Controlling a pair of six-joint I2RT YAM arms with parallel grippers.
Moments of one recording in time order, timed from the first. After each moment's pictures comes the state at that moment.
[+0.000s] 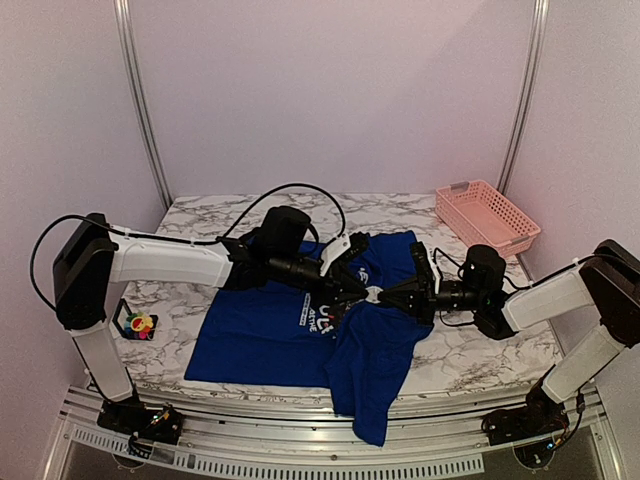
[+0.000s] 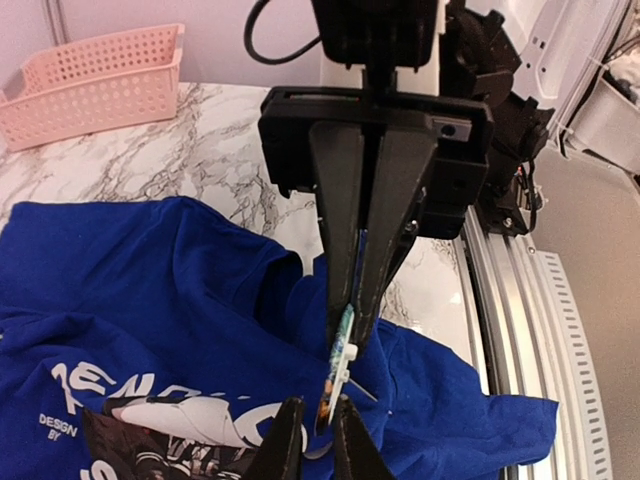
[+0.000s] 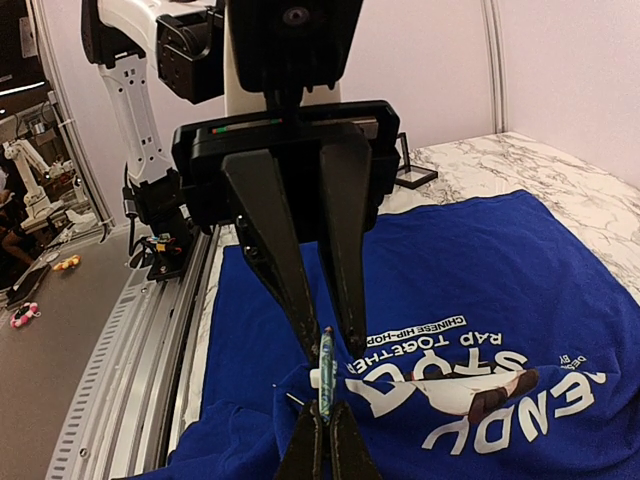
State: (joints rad) left arm -0.90 1.81 1.19 0.10 0.59 0.17; right arm 0.60 1.54 0.46 0.96 -0.85 0.13
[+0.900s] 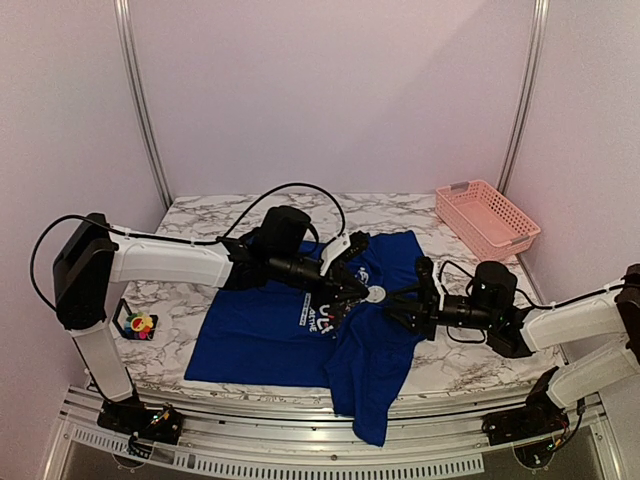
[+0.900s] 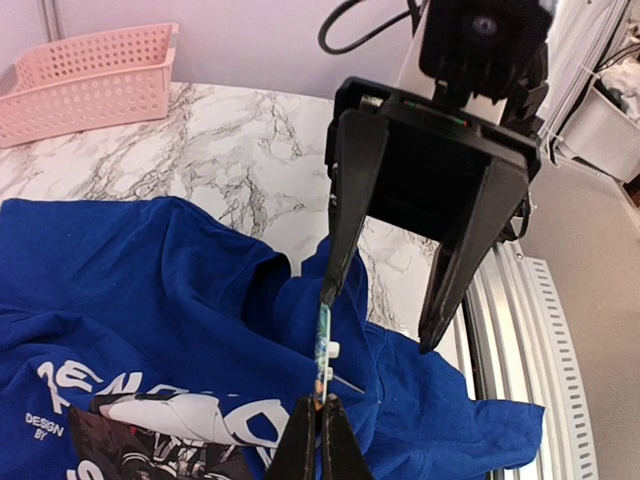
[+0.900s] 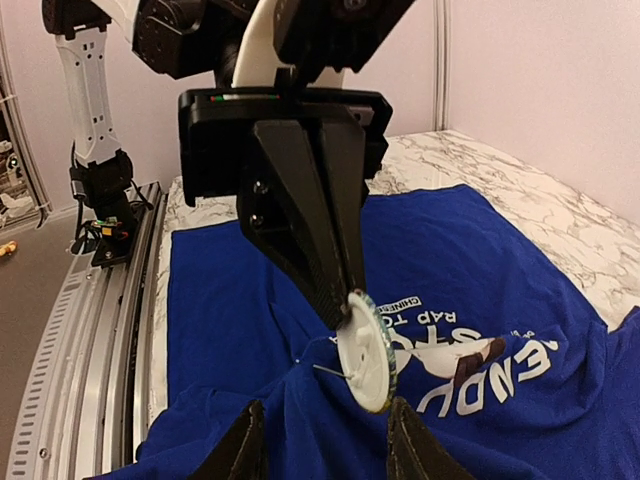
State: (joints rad) left arm -0.90 1.81 1.19 0.11 0.61 0.14; right arm 0.70 1.32 0.35 0.84 -0.55 0.02
